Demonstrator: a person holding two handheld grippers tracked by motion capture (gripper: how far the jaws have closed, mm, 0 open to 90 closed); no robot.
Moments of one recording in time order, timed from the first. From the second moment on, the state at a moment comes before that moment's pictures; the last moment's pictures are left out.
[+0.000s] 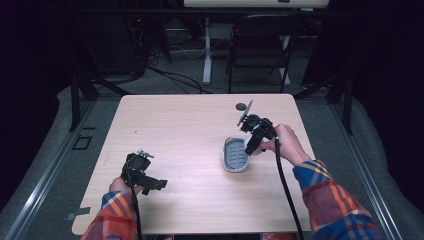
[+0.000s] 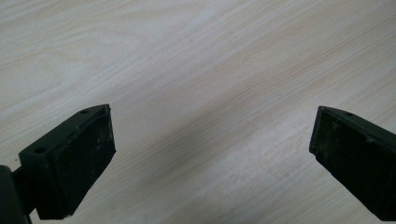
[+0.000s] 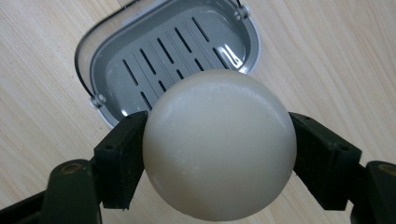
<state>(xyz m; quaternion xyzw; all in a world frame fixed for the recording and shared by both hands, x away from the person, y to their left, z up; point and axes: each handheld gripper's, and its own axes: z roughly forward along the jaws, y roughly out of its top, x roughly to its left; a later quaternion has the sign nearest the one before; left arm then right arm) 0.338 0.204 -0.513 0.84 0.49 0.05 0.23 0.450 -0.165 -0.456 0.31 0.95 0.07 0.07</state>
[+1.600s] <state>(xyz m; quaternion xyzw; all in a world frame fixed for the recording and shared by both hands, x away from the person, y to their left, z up) 0.339 0.203 -0.513 0.84 0.48 0.05 0.23 0.464 -0.121 -0.500 0.27 0.96 0.06 0.04</state>
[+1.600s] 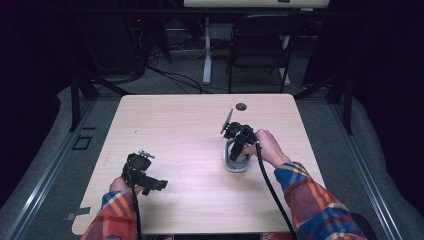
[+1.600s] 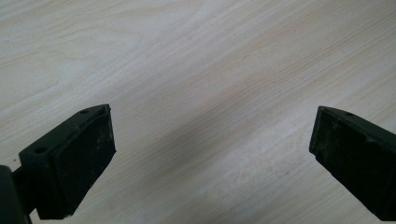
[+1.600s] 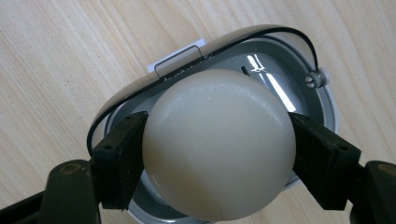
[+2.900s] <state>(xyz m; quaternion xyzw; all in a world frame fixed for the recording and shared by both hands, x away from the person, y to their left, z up) 0.339 0.202 -0.514 0.84 0.48 0.05 0.23 0.455 -0.130 -0.488 0.27 0.96 0.07 0.06</state>
